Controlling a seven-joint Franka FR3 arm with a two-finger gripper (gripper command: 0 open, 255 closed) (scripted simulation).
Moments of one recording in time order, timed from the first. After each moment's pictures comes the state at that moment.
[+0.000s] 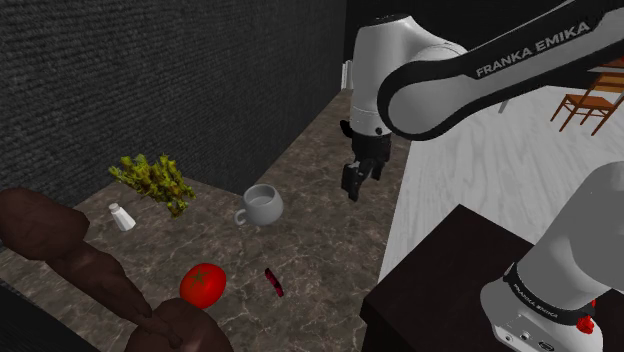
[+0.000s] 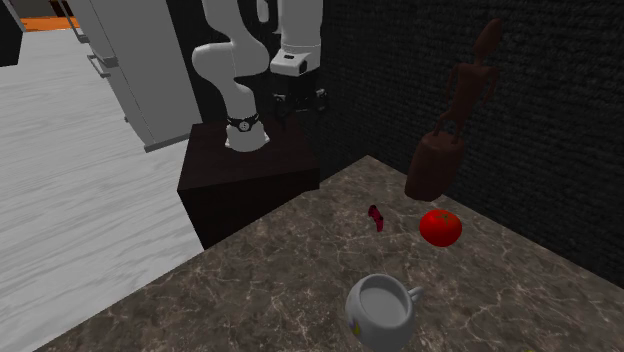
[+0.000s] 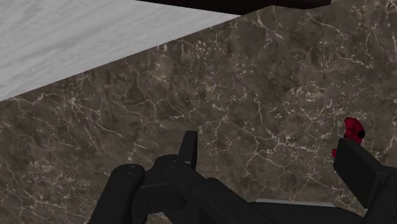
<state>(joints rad) 0.10 -0.40 0.30 -2.58 0.11 2.16 0.19</state>
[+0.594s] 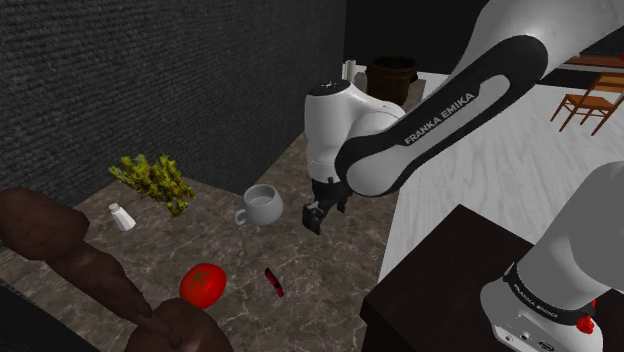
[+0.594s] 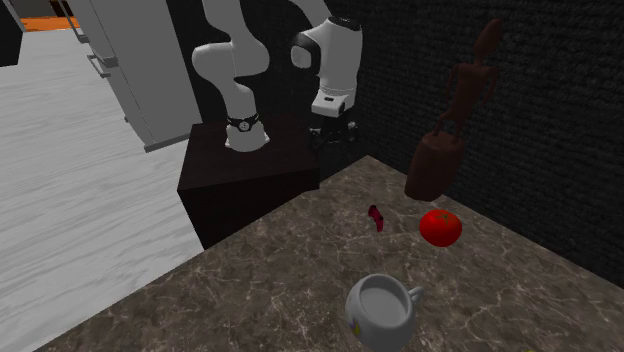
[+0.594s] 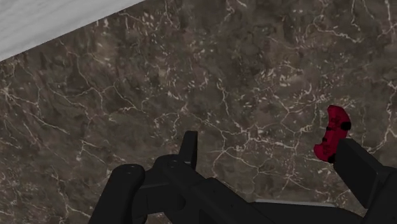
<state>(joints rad) 0.10 -0.04 0.44 -2.47 -0.02 2.41 0.45</state>
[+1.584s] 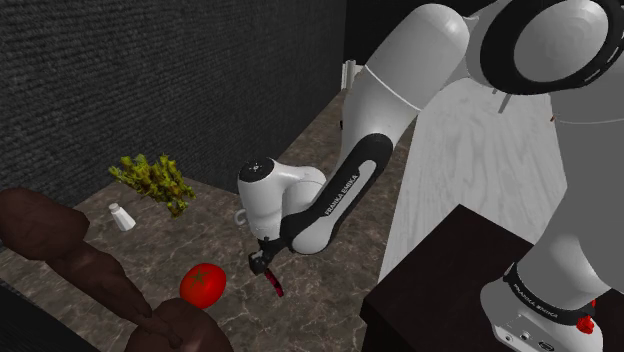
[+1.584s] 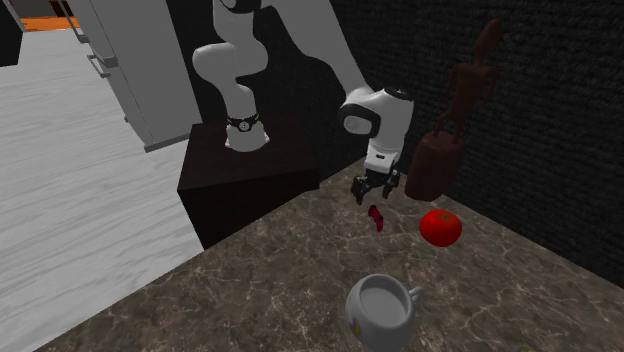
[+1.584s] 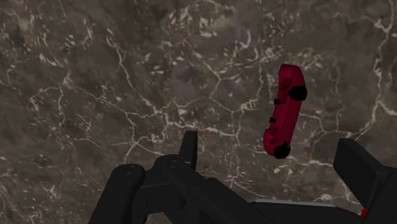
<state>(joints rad) 0.33 0.58 0.33 -2.04 -0.41 2.54 0.87</state>
